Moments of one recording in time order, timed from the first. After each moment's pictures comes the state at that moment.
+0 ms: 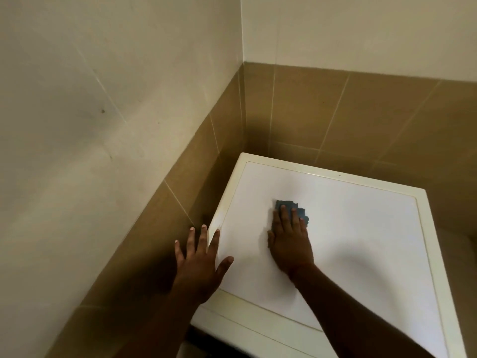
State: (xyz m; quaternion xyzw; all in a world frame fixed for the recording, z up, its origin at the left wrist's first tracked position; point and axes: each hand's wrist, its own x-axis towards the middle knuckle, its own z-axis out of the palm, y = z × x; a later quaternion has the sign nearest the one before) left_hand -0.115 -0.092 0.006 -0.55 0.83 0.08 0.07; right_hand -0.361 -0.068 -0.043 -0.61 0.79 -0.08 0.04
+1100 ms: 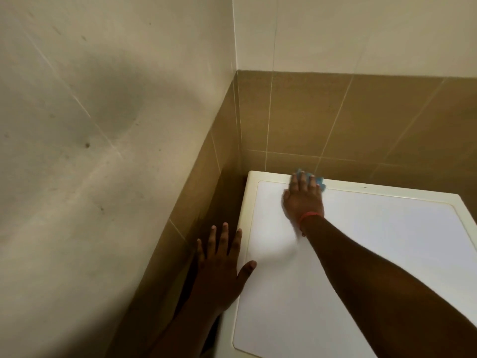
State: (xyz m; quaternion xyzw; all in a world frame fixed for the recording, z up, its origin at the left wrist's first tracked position) left_hand -0.123 -0.209 -0.025 -0.46 0.89 0.06 0.02; right_hand -0.393 -0.254 -0.040 -0.49 0.87 -0.05 0.04
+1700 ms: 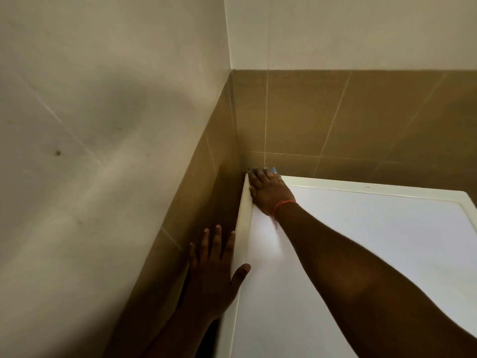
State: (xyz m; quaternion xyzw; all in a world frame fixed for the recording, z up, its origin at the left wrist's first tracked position) left_hand -0.120 -0.221 -0.034 -0.46 0.89 0.05 0.00; right_hand -0.369 -0.312 -0.040 -0.65 0.76 -0.03 0.05
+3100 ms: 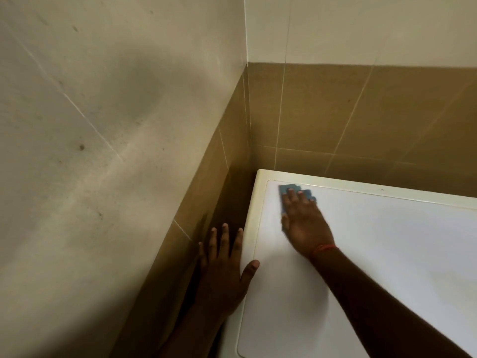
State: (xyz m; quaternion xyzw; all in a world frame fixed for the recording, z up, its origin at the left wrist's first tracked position) left_hand -0.125 -0.212 -0.037 -0.51 0.86 0.07 0.00; right_hand -0.361 -0.213 -0.047 -0.61 0.79 -0.08 0.03
